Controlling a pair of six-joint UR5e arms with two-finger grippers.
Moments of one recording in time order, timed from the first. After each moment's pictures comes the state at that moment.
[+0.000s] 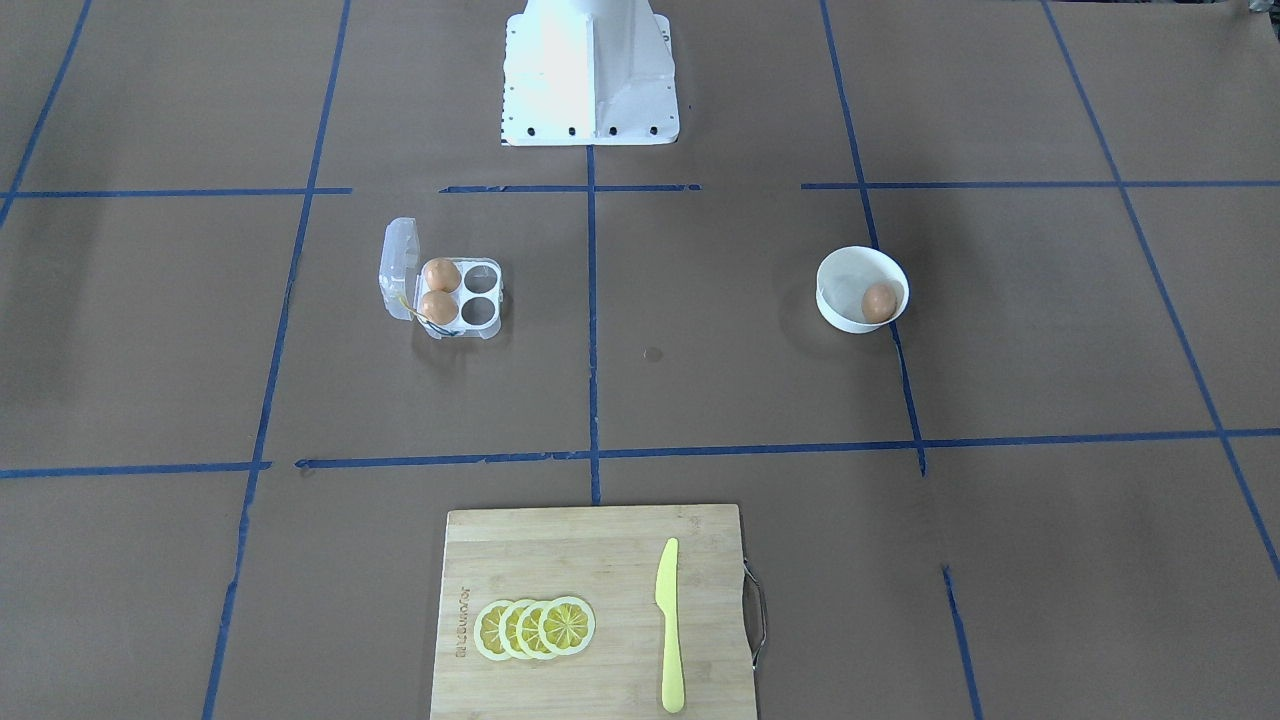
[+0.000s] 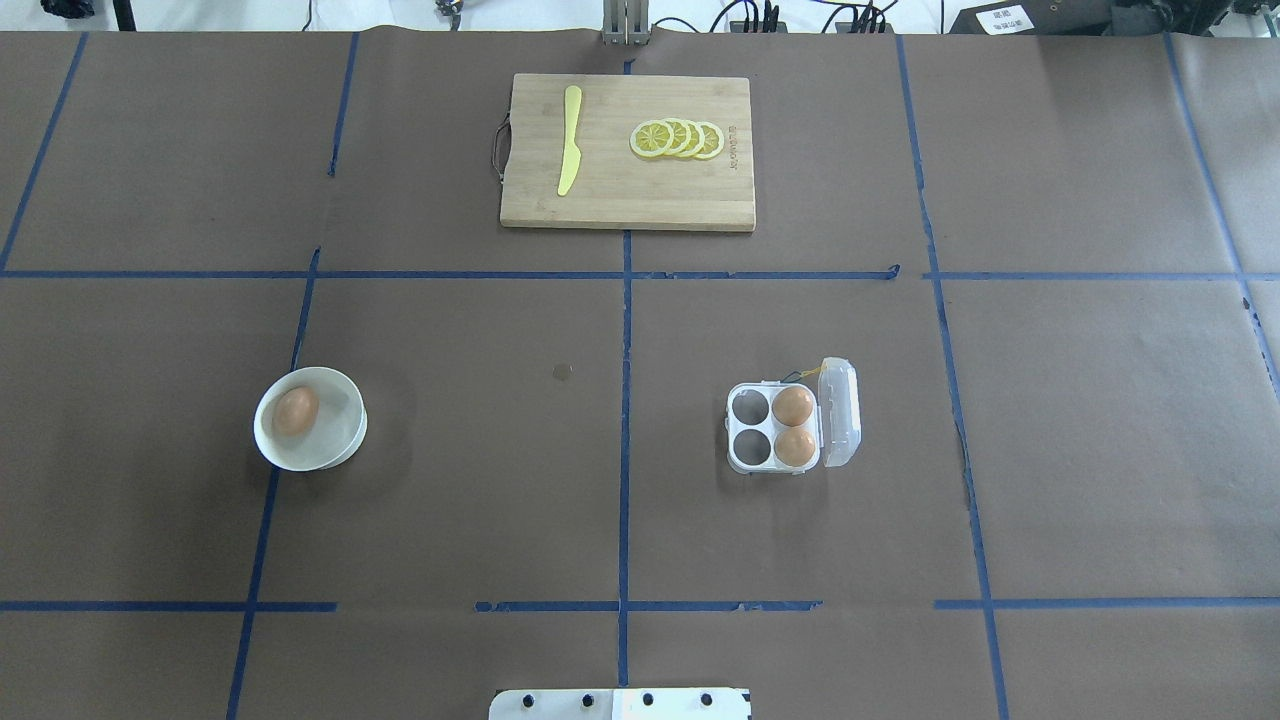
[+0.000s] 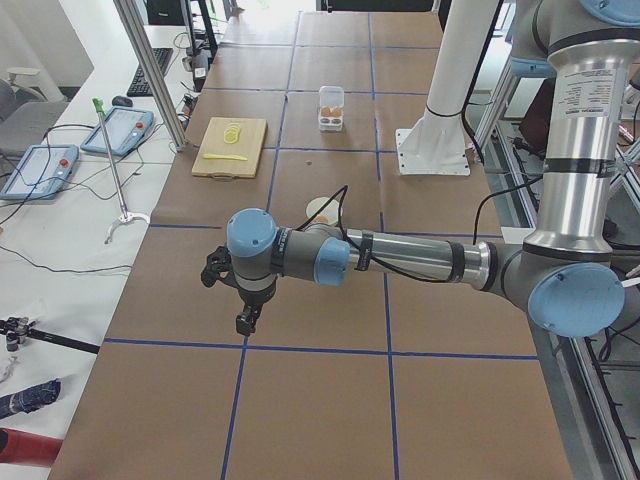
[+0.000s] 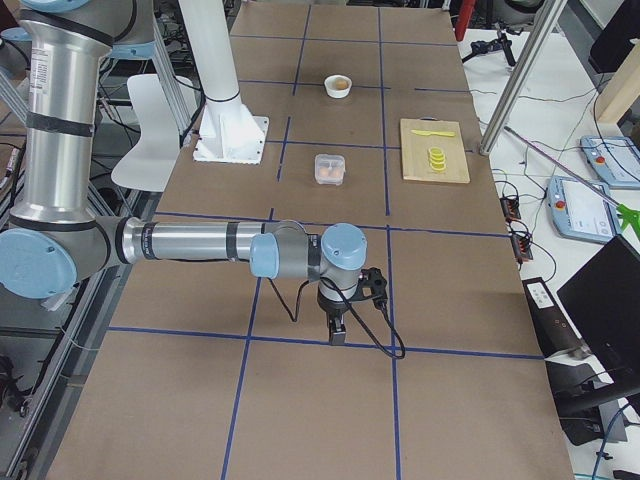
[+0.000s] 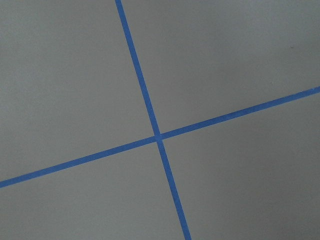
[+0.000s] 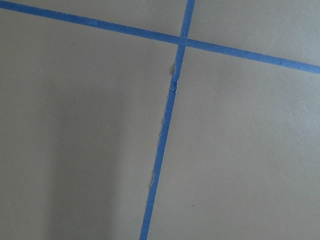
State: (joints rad) left arm -1.56 -1.60 -1.65 -1.65 -2.35 0.16; right arm 1.50 -1.73 1.77 -1.60 2.29 -0.13
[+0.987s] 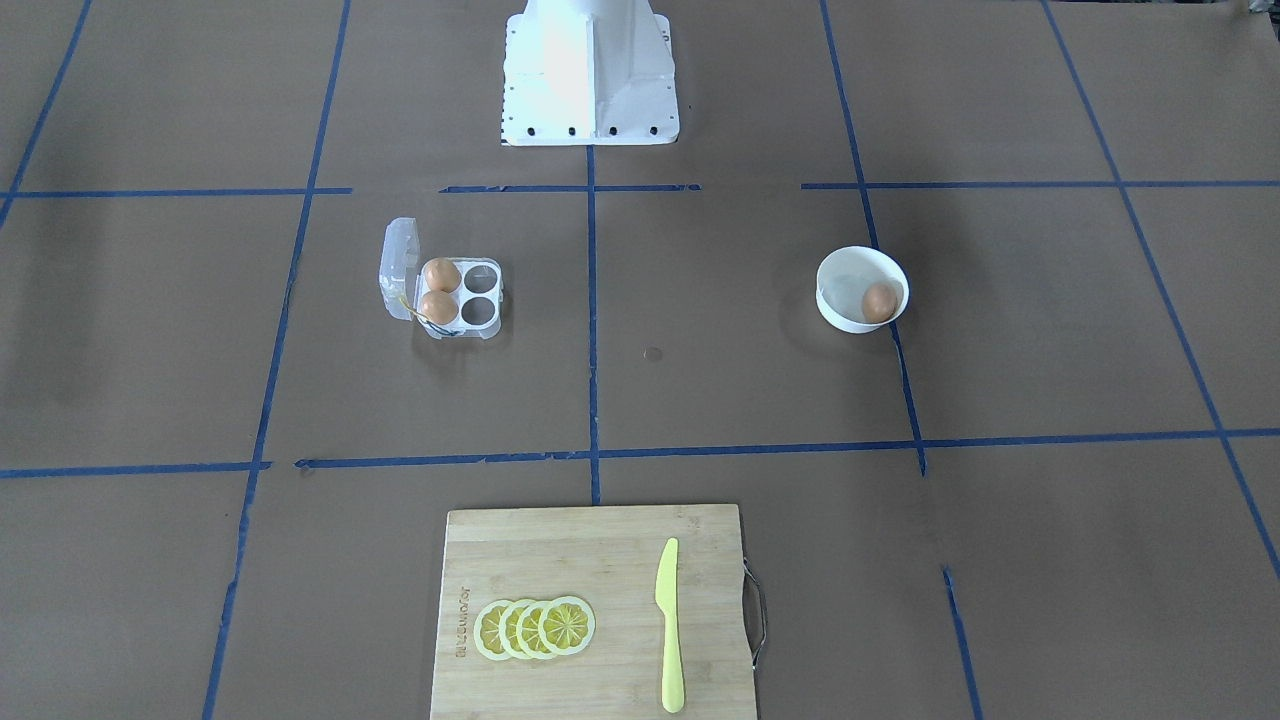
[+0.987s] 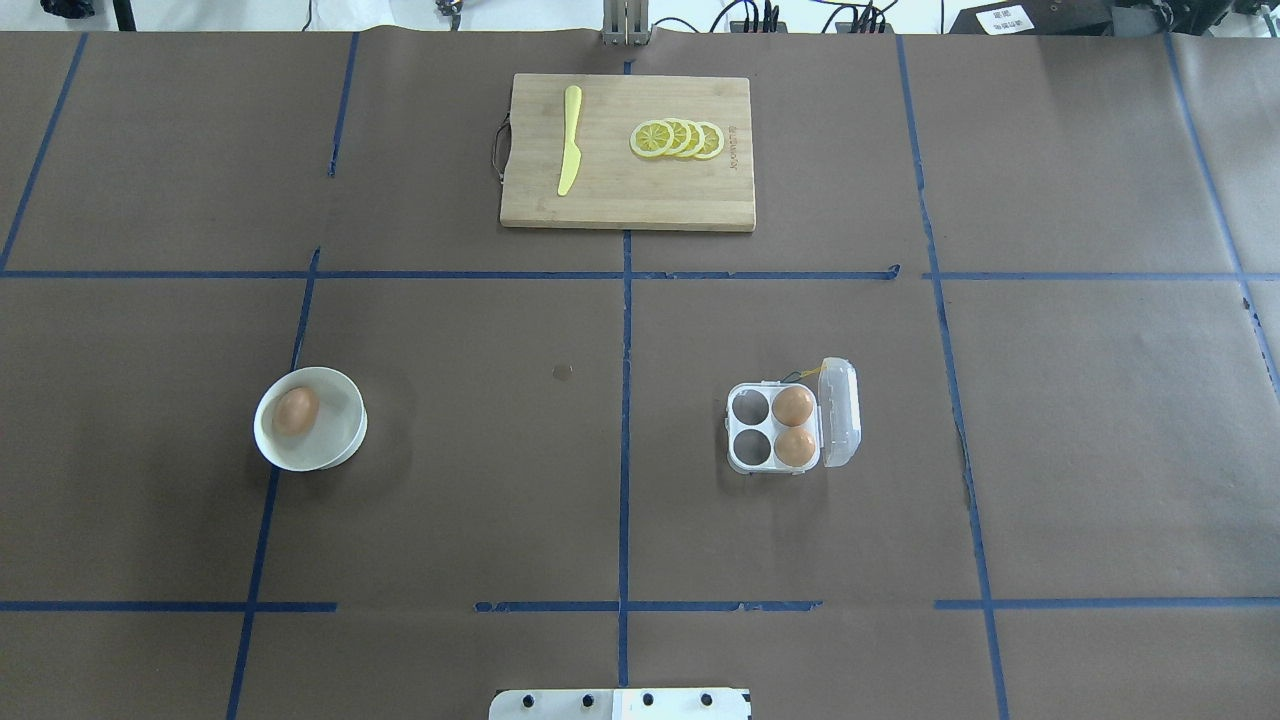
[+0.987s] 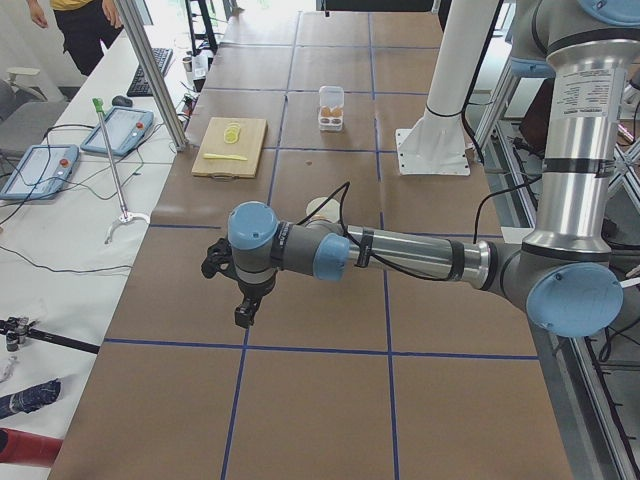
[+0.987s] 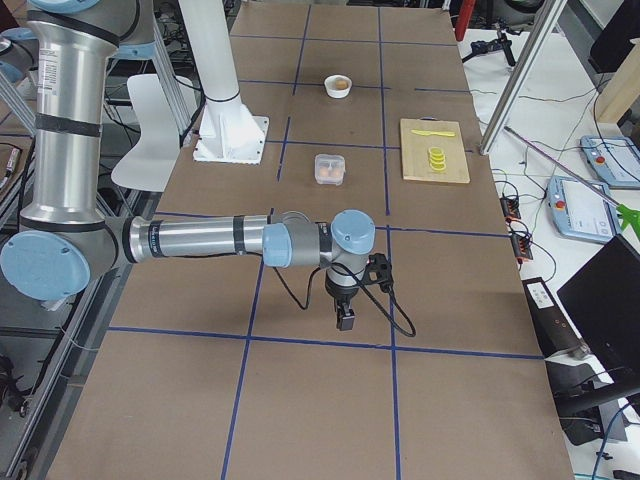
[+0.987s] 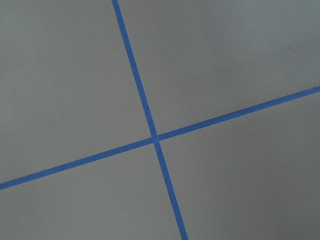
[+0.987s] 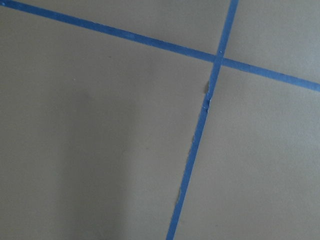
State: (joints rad) left arm -1.54 -1.60 -1.67 -1.68 -2.36 0.16; right arm 1.44 -1.69 1.79 -1.60 2.30 -0.11
